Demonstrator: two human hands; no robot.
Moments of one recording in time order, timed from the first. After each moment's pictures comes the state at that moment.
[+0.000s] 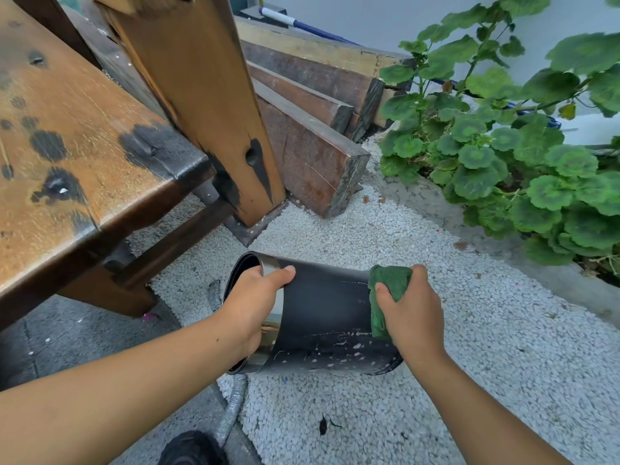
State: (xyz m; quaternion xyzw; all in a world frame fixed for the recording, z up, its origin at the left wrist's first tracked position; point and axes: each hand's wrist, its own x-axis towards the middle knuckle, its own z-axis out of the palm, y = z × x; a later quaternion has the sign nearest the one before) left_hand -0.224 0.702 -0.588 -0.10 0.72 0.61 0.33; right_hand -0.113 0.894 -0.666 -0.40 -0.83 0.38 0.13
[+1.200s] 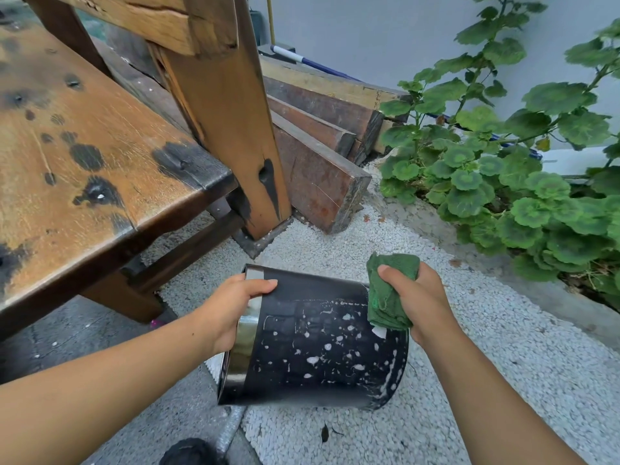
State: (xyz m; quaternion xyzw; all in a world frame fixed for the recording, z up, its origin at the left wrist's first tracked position) left_hand -0.233 0.646 -0.575 -0.11 0.71 0.60 0.36; right_hand -0.123 0.901 -0.622 -0.36 -0.58 0.72 0.13
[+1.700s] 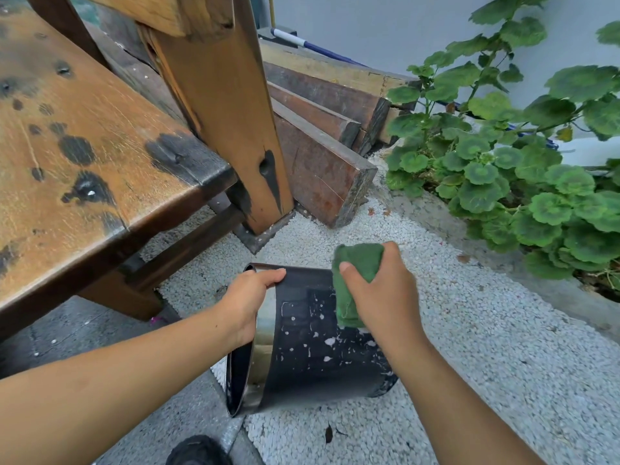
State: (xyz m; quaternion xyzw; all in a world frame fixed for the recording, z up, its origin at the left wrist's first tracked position) left_hand -0.244 0.677 -0.587 -0.15 0.72 0.58 0.34; right_hand -0.144 0.845 -0.591 -0.32 -0.81 0.48 0.15
